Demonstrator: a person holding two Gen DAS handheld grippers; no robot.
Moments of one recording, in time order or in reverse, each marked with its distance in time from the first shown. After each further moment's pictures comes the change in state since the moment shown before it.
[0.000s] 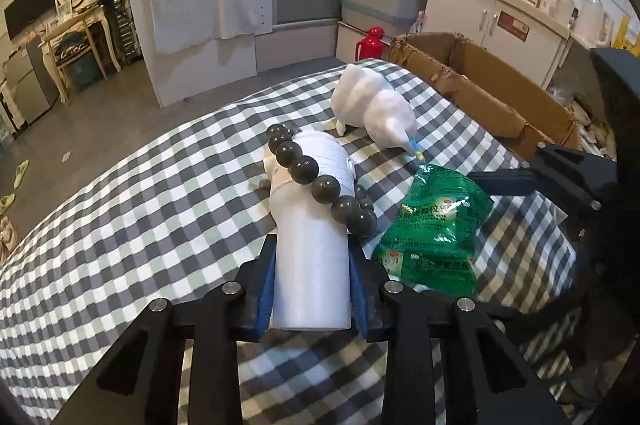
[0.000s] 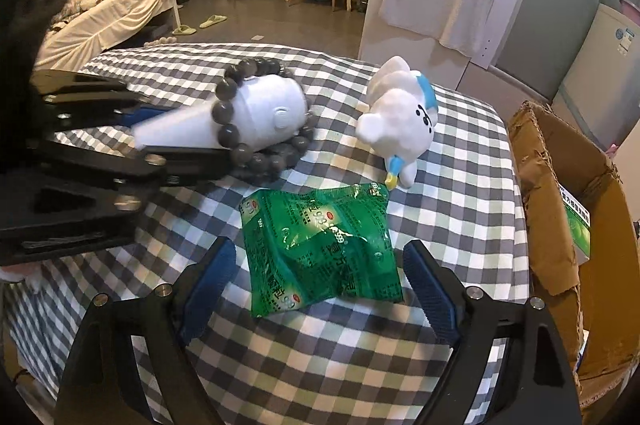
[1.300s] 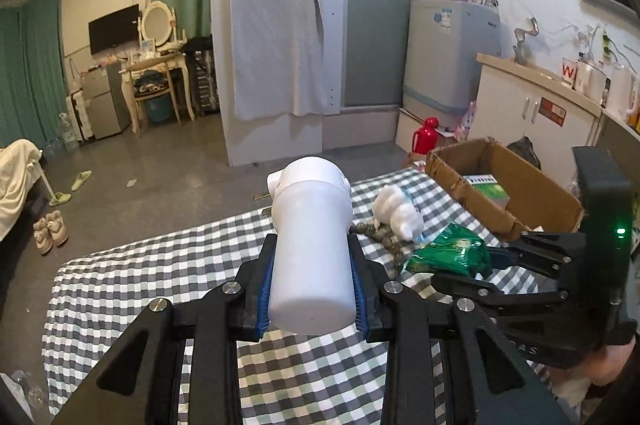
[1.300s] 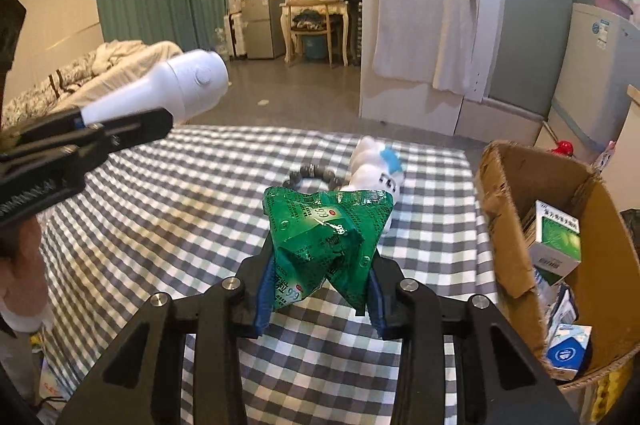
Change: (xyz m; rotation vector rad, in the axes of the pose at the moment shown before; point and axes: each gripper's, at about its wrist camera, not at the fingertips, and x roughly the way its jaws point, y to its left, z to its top) left arm -0.103 -0.006 0.001 -0.148 -0.304 0.222; right arm -0.063 -0.010 0.004 0.103 -0.240 0.063
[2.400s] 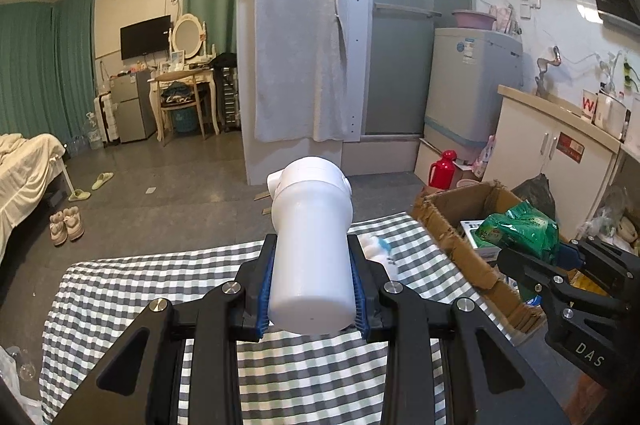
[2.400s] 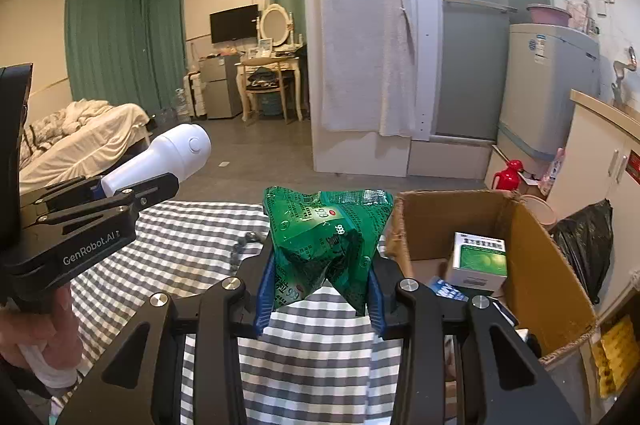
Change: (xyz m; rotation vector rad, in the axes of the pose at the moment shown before) left arm -0.009 -0.052 0.030 -0.067 -0.076 0.085; right arm -0.086 -0.040 0.013 0.106 -0.194 -0.139
